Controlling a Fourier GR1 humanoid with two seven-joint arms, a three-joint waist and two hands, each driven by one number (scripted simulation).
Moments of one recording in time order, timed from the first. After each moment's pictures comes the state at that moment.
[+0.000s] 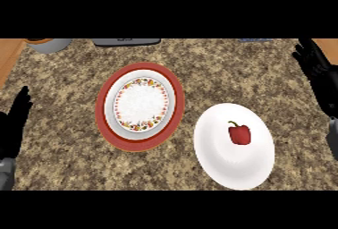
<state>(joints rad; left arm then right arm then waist) -0.07 0.53 0.00 -1.39 0.08 0.26 0.12 -0.37 -0.55 0.05 -1.43 -0.25 -0.02 0.04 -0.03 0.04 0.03</state>
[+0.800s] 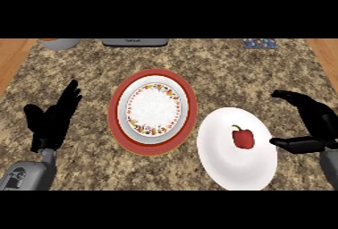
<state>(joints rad) -0.16 0.36 -0.09 -1.42 0.19 0.16 0.14 -0.25 -0.51 0.05 -1.14 -0.20 0.36 -0.75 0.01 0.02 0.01</state>
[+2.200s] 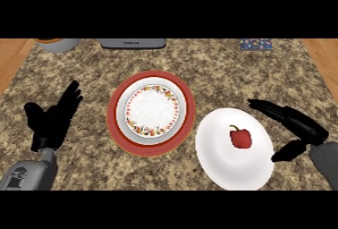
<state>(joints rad) -0.16 0.31 -0.03 -1.41 0.15 0.10 0.16 -0.35 -0.58 0.27 -0.96 0.44 0.16 -0.81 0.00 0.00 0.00</state>
